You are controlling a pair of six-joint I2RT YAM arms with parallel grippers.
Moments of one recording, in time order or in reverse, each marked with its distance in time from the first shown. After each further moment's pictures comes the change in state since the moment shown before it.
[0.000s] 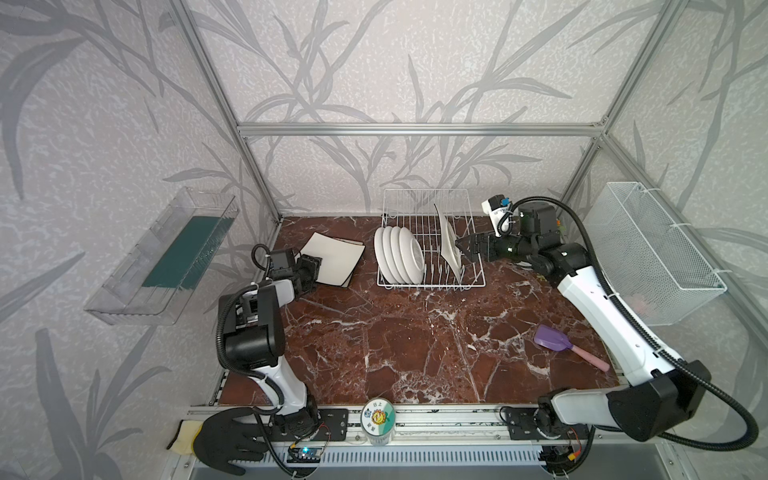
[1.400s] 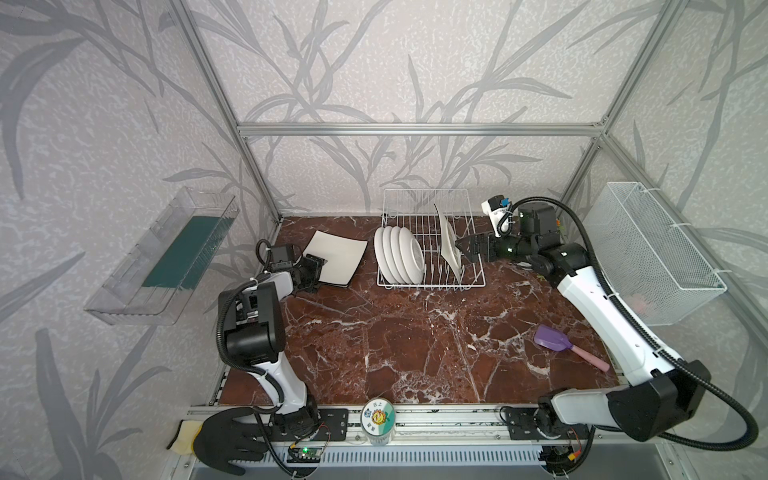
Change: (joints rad) left arm 0.000 0.016 0.094 -0.225 0.076 0.059; right arm 0.000 0.000 -0.006 -0.001 0.000 -0.003
